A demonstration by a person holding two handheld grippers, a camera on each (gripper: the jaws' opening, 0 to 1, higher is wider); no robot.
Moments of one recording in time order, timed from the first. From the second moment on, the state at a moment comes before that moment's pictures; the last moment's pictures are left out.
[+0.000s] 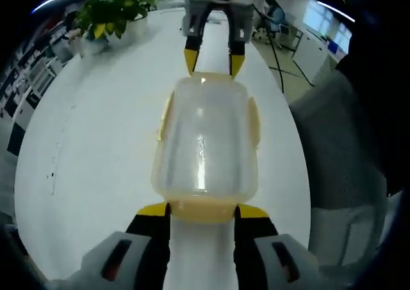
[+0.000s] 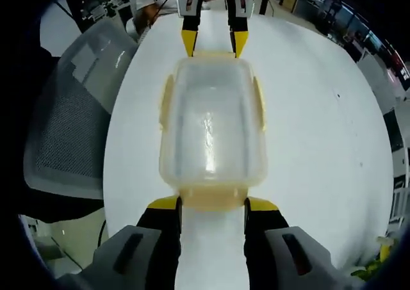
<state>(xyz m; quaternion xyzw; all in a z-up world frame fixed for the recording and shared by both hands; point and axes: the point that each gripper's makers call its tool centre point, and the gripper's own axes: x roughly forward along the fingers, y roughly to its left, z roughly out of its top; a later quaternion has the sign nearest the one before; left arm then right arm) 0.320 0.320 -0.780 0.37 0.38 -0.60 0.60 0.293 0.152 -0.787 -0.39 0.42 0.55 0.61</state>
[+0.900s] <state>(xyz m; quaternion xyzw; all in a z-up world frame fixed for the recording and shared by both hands) 0.322 0.327 -0.796 0.38 0.39 -0.59 0.60 0.294 0.141 -0.798 -0.34 0.44 0.53 0.64</state>
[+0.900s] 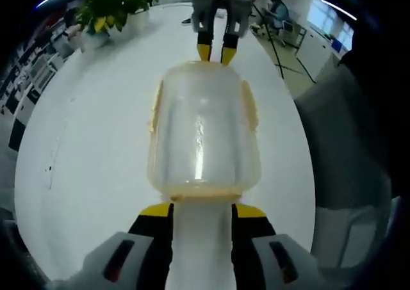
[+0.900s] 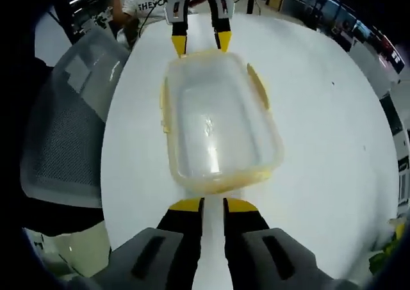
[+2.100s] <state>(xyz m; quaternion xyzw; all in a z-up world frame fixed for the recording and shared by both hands) 0.312 0.324 -0.768 -0.04 0.46 -0.40 0.79 0.311 0.155 -0.765 0.01 0.45 0.43 0.79</state>
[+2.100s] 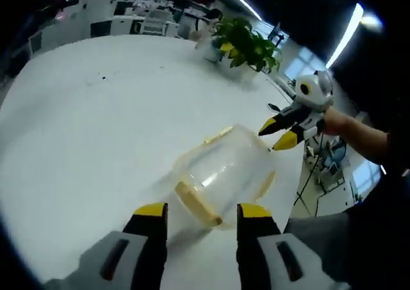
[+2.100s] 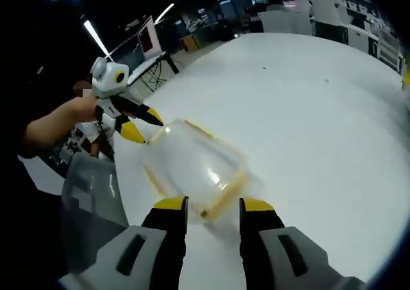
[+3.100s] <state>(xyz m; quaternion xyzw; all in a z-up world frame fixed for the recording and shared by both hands) 0.310 0.311 -0.775 -0.04 0.46 -0.39 0.80 0.303 0.159 -0.778 -0.03 0.44 0.46 0.77</state>
